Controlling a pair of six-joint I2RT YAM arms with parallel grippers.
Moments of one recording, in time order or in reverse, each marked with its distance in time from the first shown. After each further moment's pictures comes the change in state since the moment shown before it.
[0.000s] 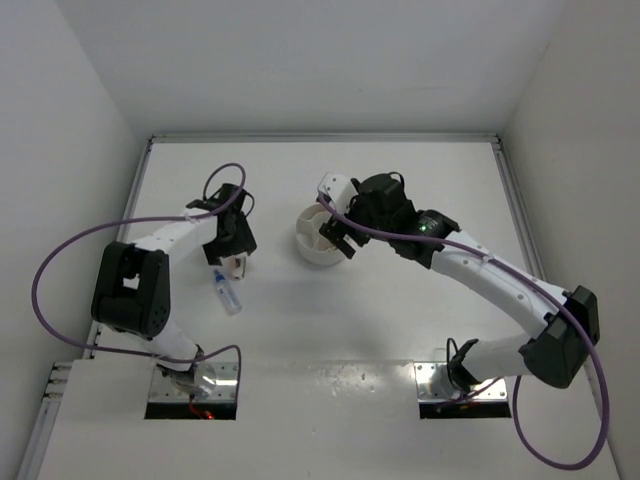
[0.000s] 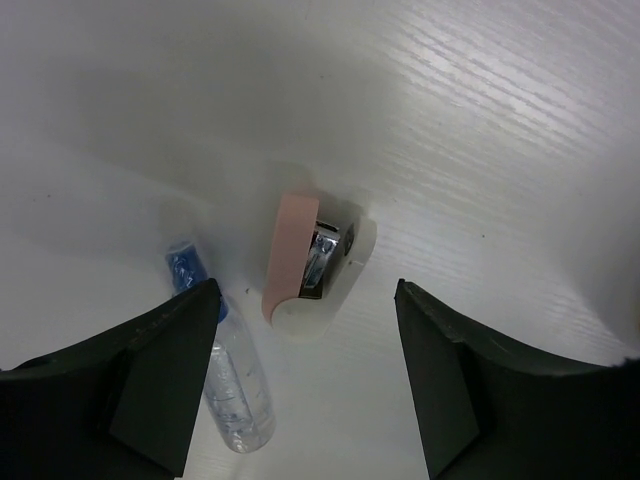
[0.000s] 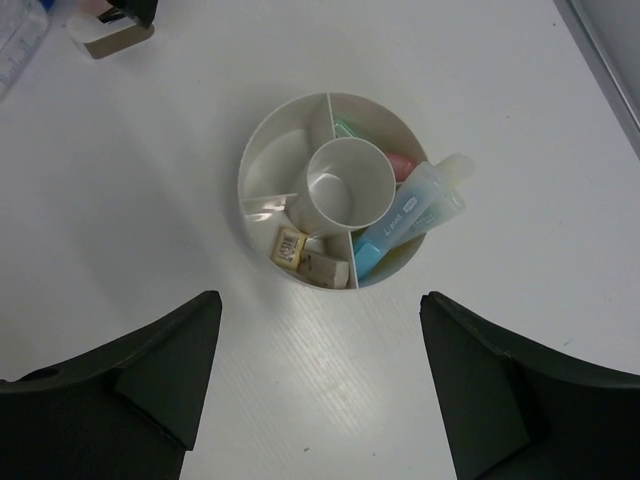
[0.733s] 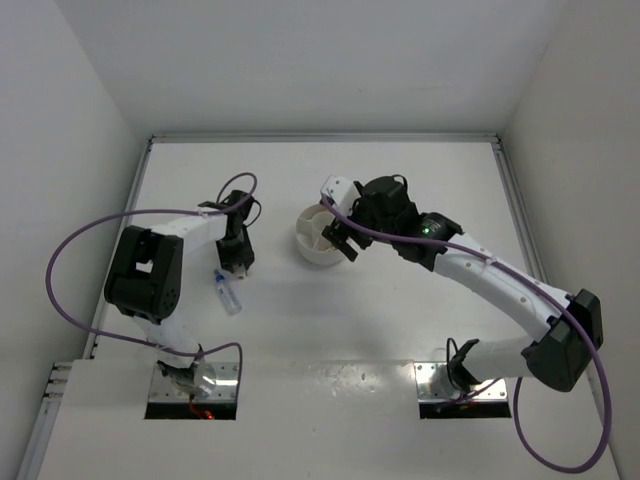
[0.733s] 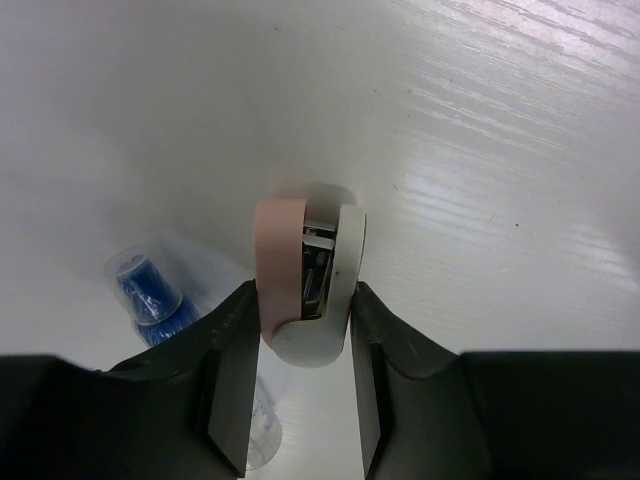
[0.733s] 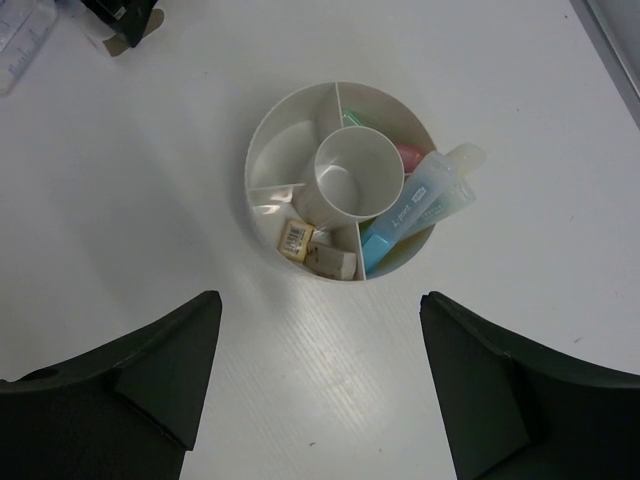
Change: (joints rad) left arm -0.019 0.122 0.003 0.003 0.060 0.069; right arm -0.008 -0.022 -0.032 0.005 -0.024 0.003
